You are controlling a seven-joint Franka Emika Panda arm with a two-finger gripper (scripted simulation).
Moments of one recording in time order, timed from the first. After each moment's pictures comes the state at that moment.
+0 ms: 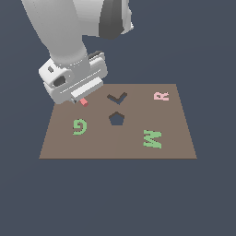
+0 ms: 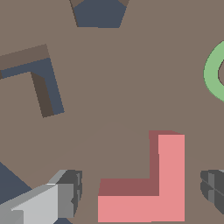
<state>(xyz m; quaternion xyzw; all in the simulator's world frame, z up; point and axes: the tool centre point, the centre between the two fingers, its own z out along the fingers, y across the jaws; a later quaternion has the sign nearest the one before) -0.076 -0.122 0.050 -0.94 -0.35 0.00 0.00</state>
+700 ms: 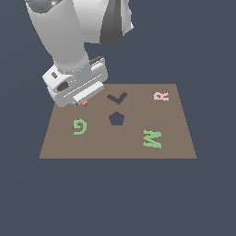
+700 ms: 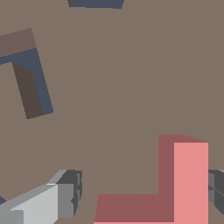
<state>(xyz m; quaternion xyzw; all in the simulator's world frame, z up) -0.076 -0.122 0.031 -0.94 -0.35 0.00 0.00</state>
